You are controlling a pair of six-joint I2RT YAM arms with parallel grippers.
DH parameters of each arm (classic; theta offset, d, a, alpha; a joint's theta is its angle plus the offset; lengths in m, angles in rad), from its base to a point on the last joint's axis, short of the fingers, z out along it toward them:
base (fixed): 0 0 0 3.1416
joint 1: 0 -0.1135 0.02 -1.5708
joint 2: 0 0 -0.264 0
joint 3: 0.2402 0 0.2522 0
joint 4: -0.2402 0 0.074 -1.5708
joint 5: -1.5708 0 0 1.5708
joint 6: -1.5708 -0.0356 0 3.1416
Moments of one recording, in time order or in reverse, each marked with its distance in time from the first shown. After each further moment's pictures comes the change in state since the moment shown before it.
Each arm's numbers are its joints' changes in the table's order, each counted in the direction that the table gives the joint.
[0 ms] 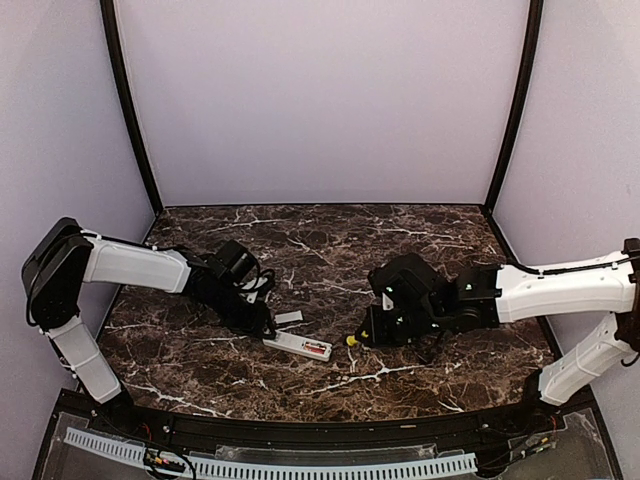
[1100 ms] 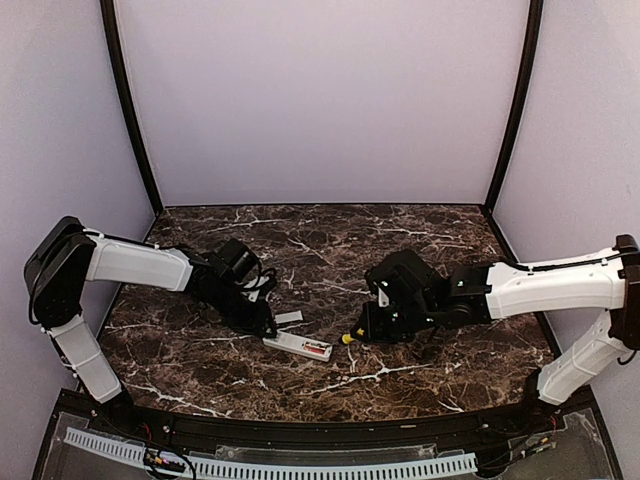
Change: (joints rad) left arm 0.000 -0.017 0.017 0.000 -0.017 -0.004; right arm 0.042 -0.047 0.009 0.045 0.056 -0.007
